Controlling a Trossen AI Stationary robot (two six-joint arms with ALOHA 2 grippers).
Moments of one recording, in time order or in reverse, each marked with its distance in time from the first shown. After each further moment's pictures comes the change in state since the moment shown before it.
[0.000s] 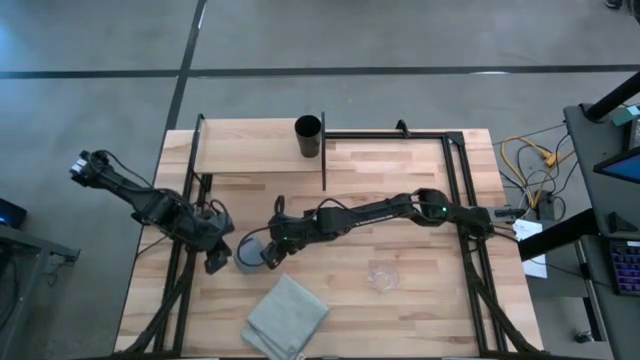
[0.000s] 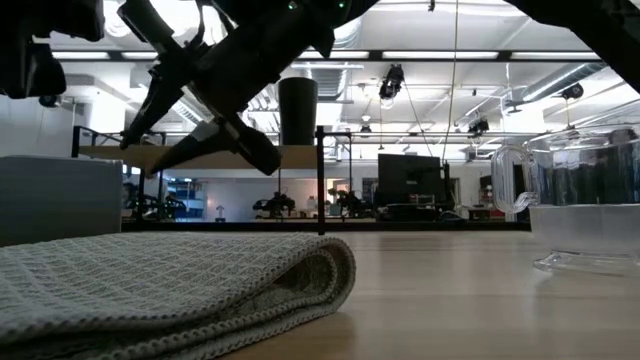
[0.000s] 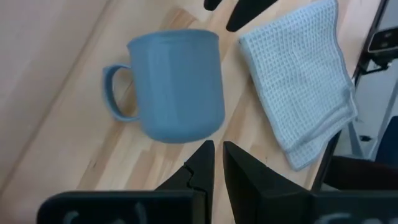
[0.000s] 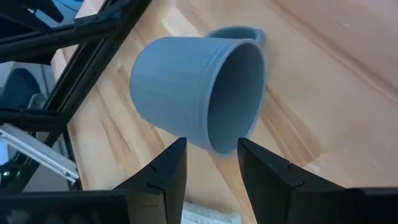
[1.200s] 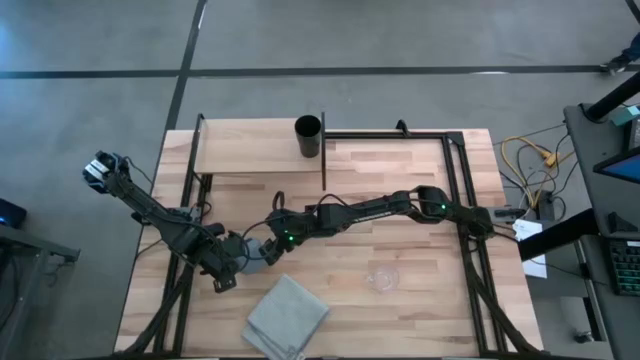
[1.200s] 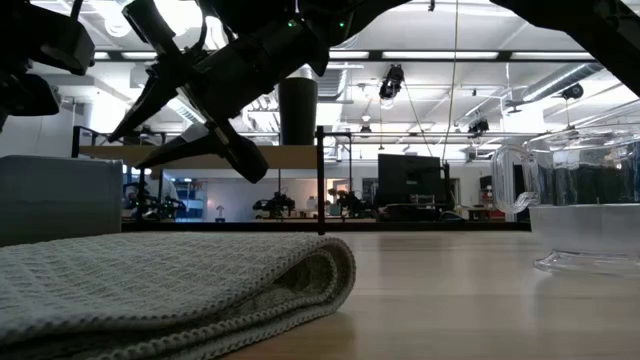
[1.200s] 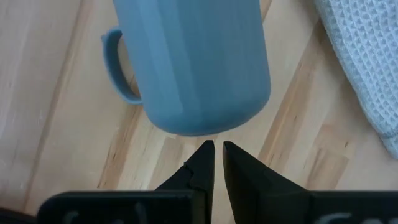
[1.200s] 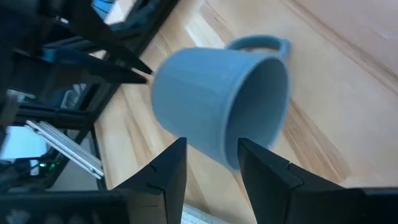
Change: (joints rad) left arm -0.139 0.336 -0.002 0.020 -0.060 0.005; right arm -0.030 0.000 -0.045 0.139 -0.097 0.001
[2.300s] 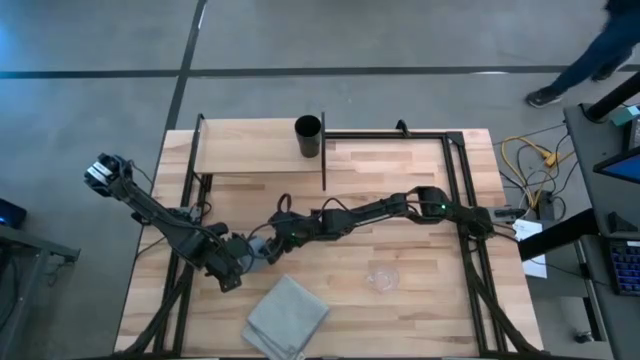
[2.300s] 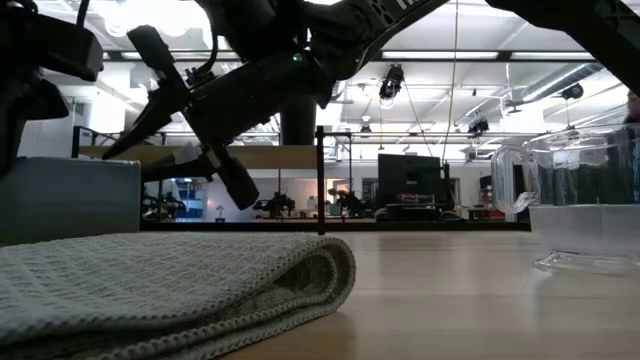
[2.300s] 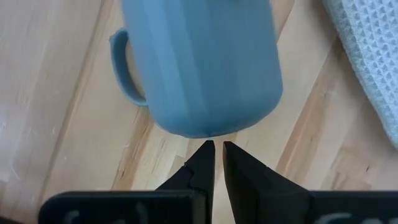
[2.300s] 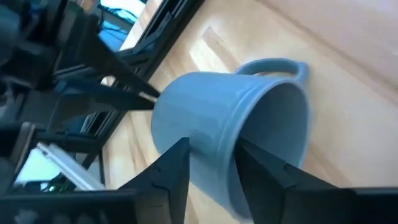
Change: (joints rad) left arm 0.006 0.051 0.000 0.024 -0.066 0.002; right arm 0.000 0.001 -0.163 0.296 0.068 0.037
